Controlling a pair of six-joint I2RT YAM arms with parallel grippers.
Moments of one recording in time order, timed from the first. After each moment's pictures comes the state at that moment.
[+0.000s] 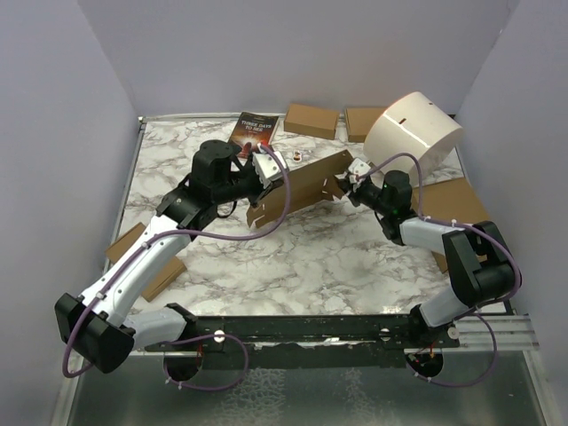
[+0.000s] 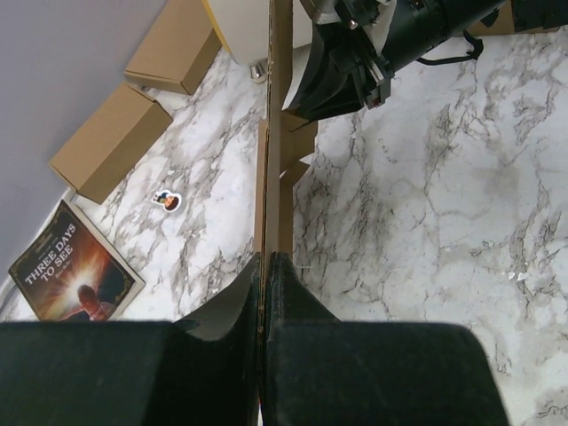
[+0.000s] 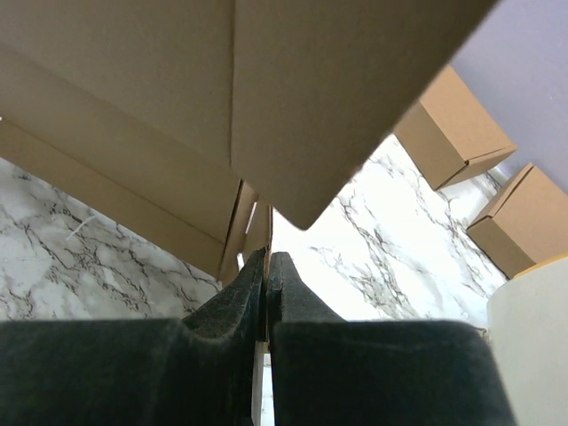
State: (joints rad) left arm -0.56 1.17 1.18 -0.35 0.48 0.42; right arm 0.31 1.56 0.64 0.75 -0.50 -0.43
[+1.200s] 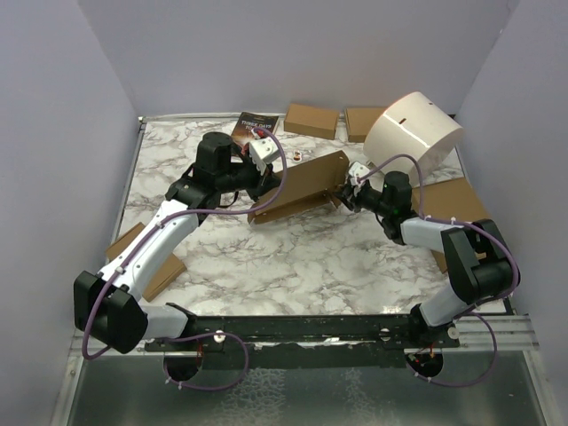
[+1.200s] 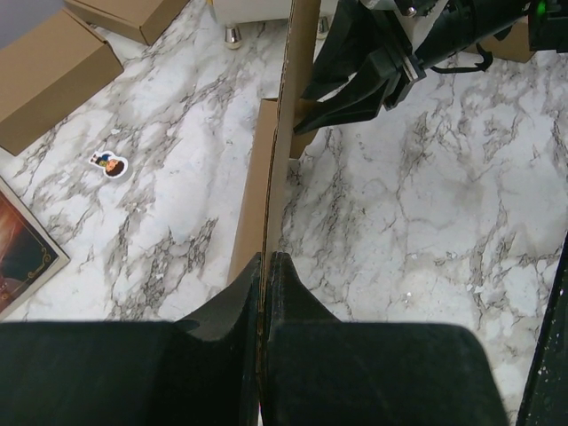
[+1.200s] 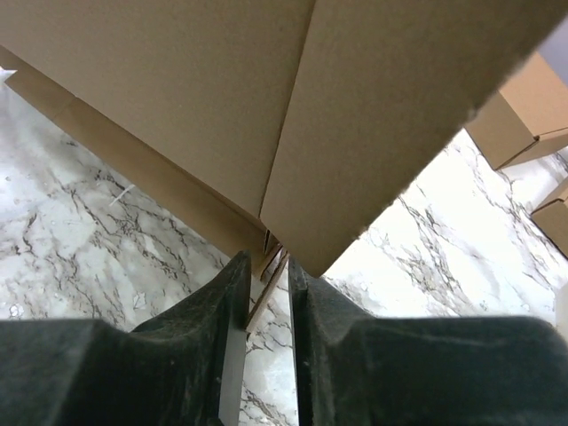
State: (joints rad) left arm -0.45 1.30 1.16 -0.28 0.60 0.23; right arm 0.29 1.58 0.63 0.69 -0.58 -0.40
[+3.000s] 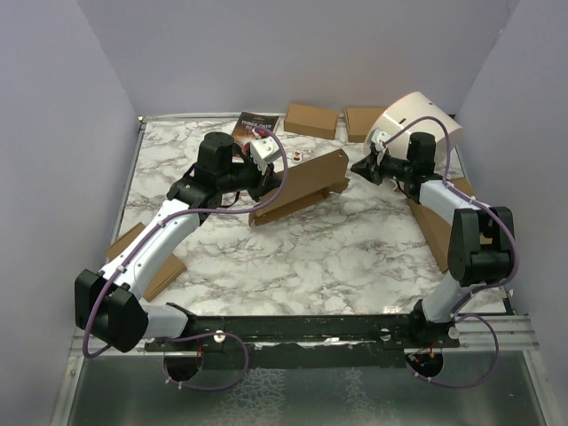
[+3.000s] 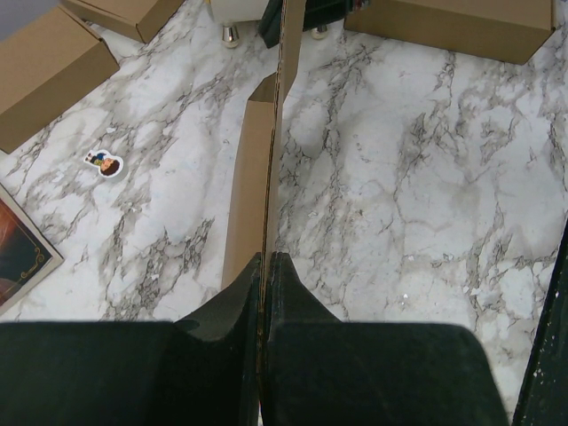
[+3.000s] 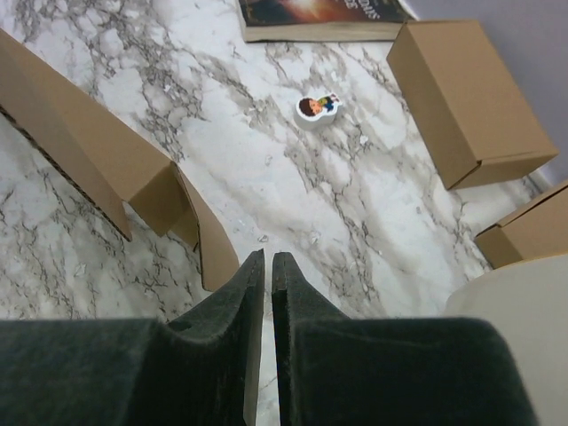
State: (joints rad) left arm -0.45 1.30 1.16 -0.28 0.60 0.22; right arm 0.04 1.67 1.03 0.22 -0.96 -0.57
